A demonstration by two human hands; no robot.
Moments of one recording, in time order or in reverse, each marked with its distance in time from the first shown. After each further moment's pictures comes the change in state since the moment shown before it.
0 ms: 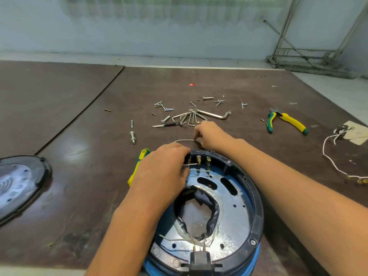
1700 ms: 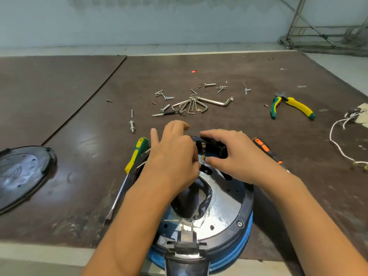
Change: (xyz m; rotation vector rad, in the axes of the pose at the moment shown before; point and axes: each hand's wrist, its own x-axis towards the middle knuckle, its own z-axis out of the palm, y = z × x) left_hand 0.006 0.039 0.004 0.076 -0.142 -0.075; right_hand -0.152 -0.022 -0.036 0.363 0.122 -0.105
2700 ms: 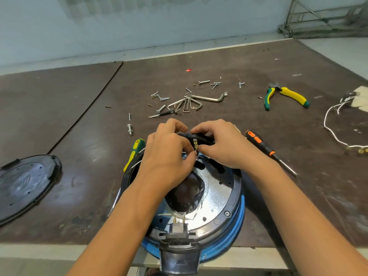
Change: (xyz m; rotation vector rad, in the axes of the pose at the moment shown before) left_hand 0.001 -0.002 0.011 -0.158 0.172 0.059; right_hand 0.011 0.007 0.003 0.183 0.040 0.098
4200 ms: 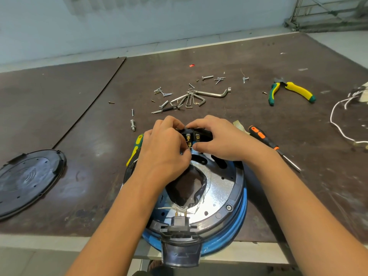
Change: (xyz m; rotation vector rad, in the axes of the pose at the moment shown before) left_hand 0.000 -0.005 -0.003 0.090 -0.037 -0.057; right_hand 0.010 0.001 0.001 -0.068 -0.144 -0.096
